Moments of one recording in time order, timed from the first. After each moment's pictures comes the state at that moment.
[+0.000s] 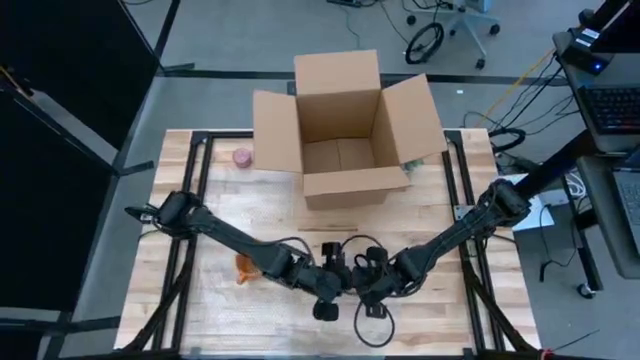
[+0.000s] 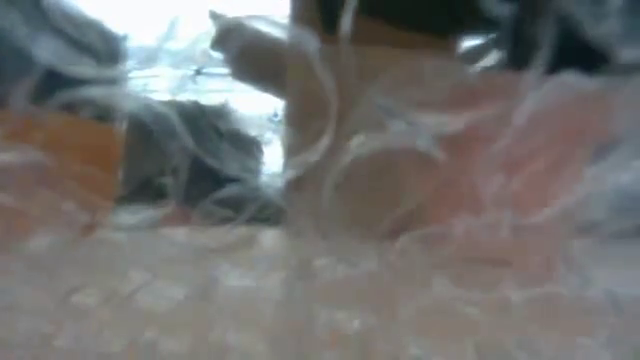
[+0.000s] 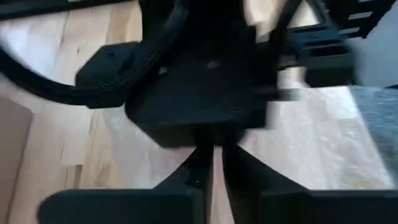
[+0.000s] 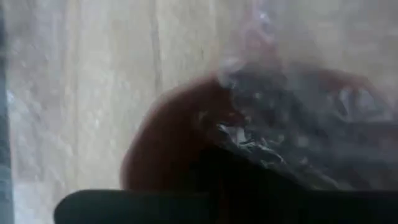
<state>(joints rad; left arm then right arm) -0.39 2.01 1.62 -0.38 -0.28 -0.15 0.53 1.77 1.18 -0.58 0.15 0.62</state>
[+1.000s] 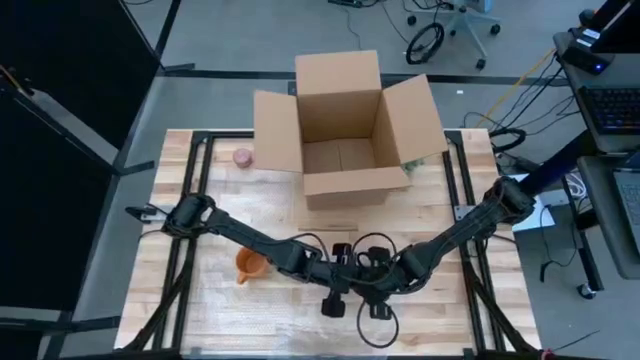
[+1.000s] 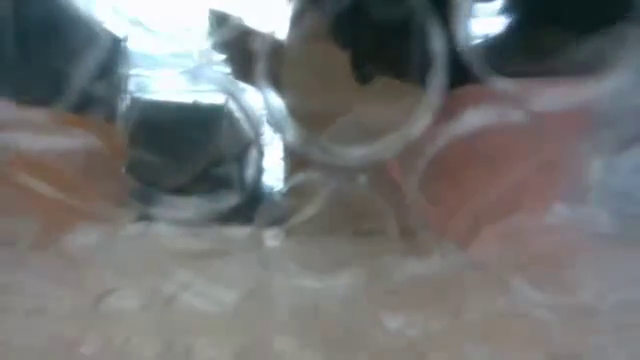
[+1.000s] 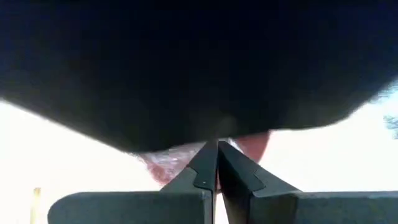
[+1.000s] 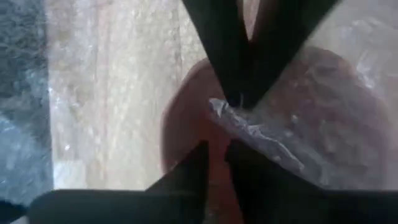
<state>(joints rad) -0.34 2.12 1.62 -0.33 -0.14 -0.10 0.54 1.71 1.24 -0.68 0.09 0.62</state>
